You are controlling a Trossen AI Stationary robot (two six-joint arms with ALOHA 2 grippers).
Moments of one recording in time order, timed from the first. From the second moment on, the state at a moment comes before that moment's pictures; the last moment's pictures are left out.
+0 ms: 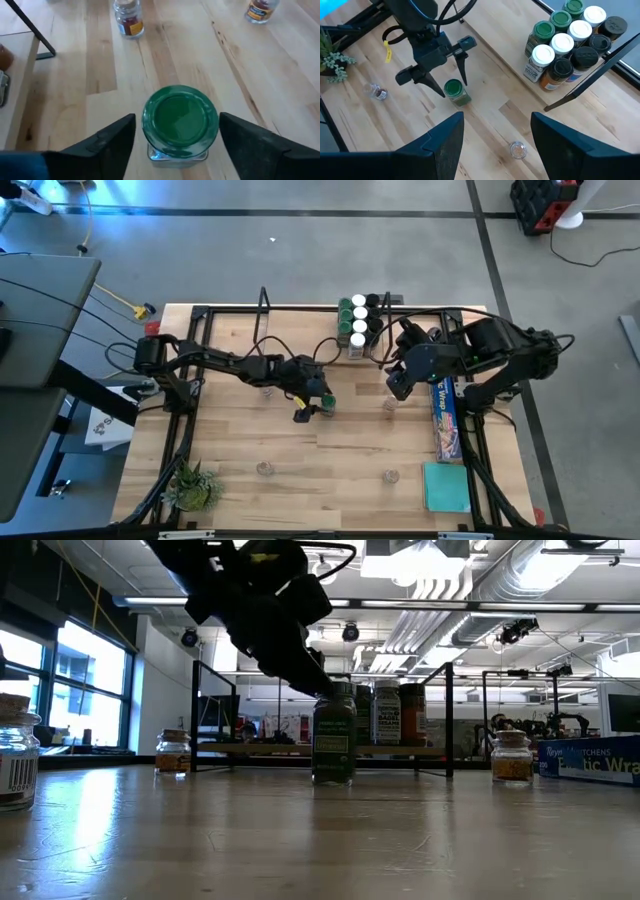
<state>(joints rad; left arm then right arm) 0.06 1.72 1.00 0.01 0.20 0.22 0.25 1.52 2.01 -1.57 0.44 0.86</state>
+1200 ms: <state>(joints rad) 0.34 1.68 1.19 -0.17 0.19 0.24 0.25 1.52 2.01 -1.57 0.51 0.86</state>
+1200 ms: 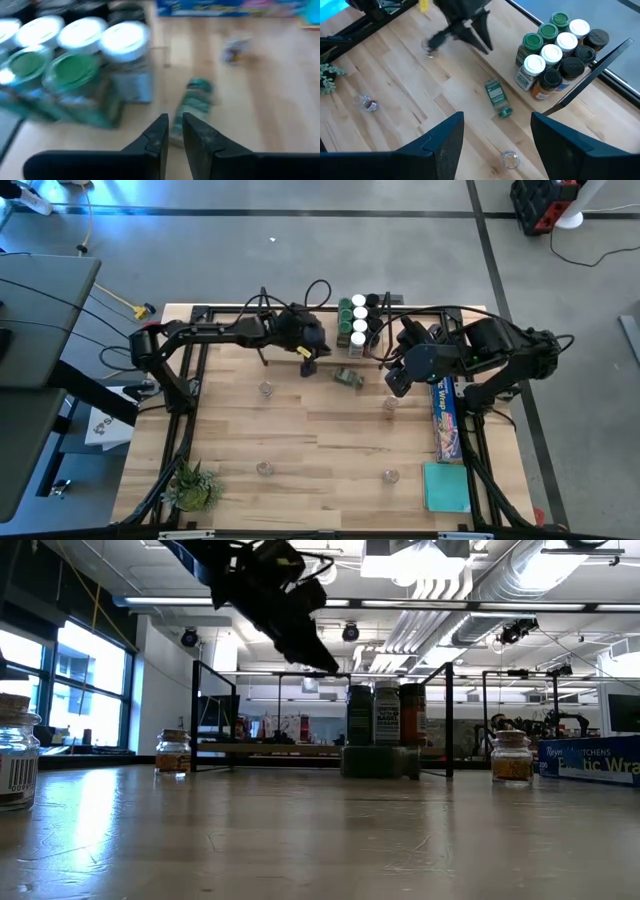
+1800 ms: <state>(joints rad) 0.16 1.92 1.19 0.07 -0.09 0.14 0.25 1.52 2.01 -1.57 0.51 0.92</state>
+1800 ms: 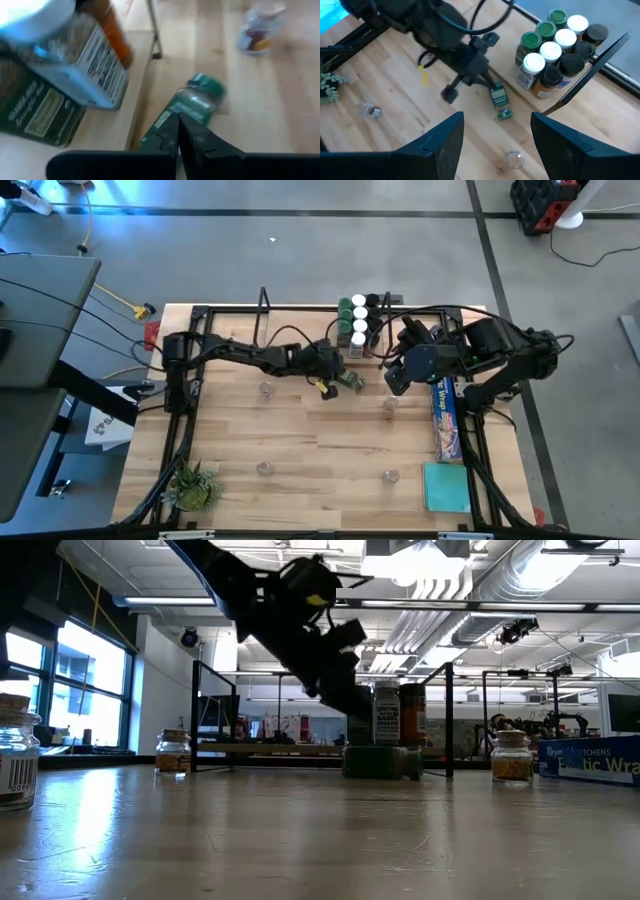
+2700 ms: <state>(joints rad) 0.12 1.68 1.19 -0.37 0.10 -0.06 0.25 1.52 2.01 -1.57 0.53 0.86</state>
